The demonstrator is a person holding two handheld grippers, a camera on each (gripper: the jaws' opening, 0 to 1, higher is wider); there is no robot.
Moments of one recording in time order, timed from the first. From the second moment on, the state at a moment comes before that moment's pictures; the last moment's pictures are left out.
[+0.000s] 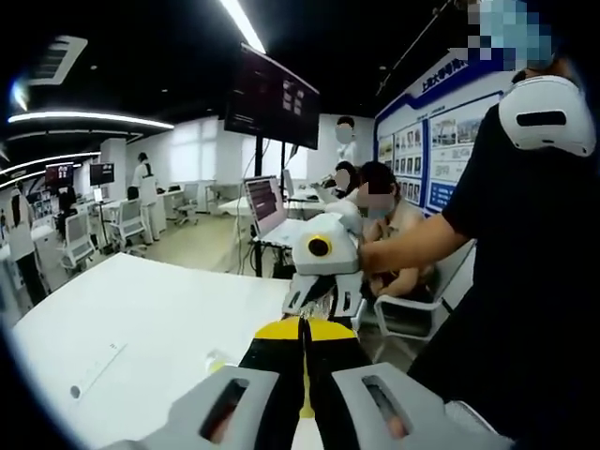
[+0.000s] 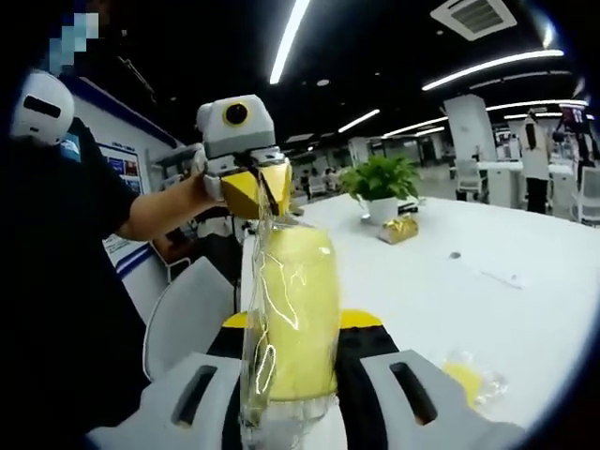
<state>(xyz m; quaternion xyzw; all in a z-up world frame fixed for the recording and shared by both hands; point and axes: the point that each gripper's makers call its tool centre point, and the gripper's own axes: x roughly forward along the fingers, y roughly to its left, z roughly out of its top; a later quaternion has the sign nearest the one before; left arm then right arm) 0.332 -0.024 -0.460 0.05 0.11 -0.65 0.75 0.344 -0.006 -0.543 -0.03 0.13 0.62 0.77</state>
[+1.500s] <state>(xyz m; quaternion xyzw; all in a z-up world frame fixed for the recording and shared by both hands) 0.394 0.046 -0.553 -0.10 0.23 -0.47 0.84 0.355 -0.114 -0.566 -0.03 0.14 0.42 0.89</state>
